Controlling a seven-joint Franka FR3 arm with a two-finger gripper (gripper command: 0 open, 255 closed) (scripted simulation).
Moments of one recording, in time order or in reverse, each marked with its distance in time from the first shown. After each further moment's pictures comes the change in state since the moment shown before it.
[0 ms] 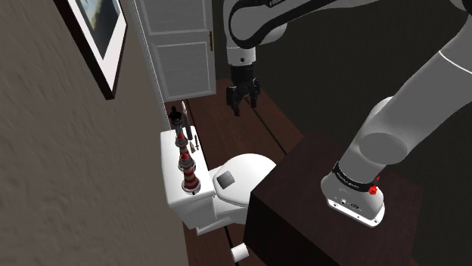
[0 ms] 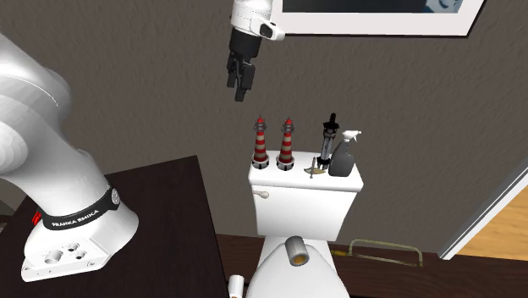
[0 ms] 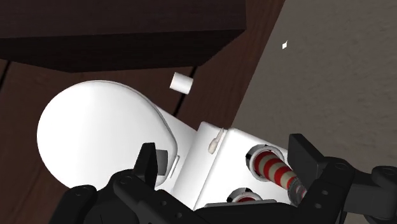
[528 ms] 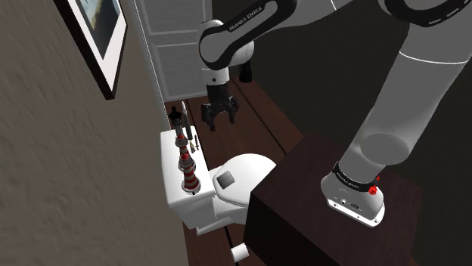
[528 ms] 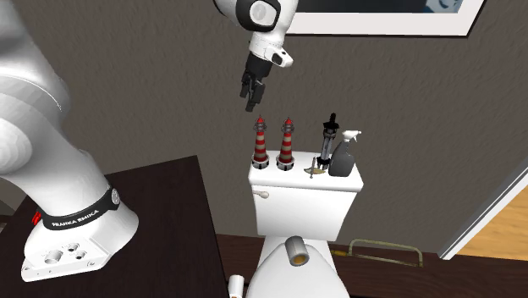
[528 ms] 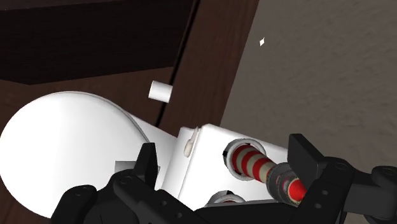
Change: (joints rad) arm 0.036 0.315 0.046 0.174 0.044 0.107 0.126
